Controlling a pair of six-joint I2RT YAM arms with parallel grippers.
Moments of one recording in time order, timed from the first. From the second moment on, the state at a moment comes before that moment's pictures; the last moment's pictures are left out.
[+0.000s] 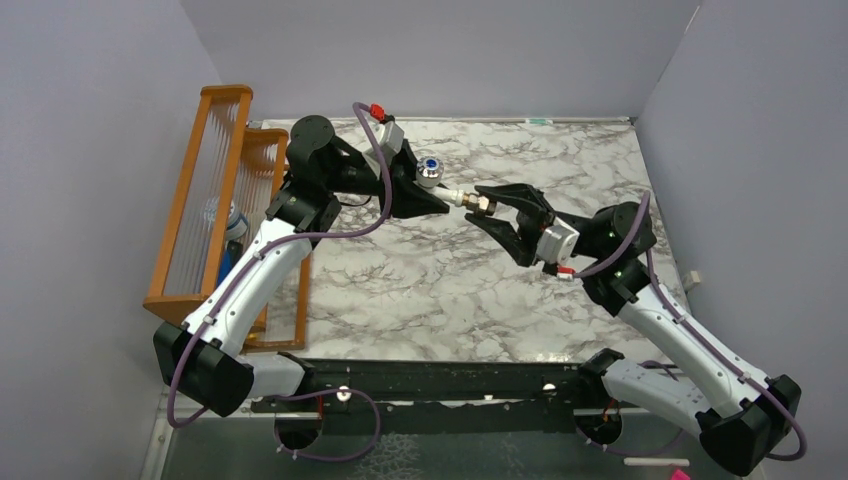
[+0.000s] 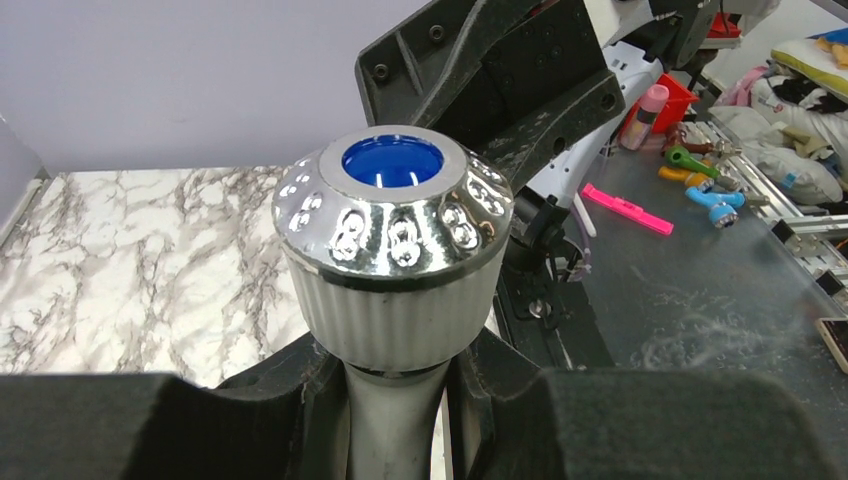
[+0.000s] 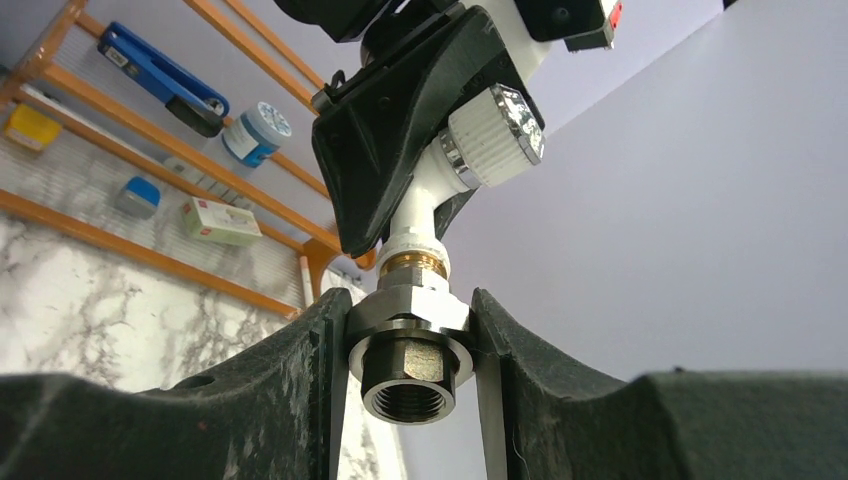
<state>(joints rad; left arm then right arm) -0.47 1.29 1.30 0.13 1.25 -0.16 0.58 0.93 0.84 0.48 -0.86 -0.73</state>
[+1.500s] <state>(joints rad) -0.47 1.30 1.29 0.24 1.23 -0.18 0.58 0.93 0.84 0.69 -0.47 0.18</state>
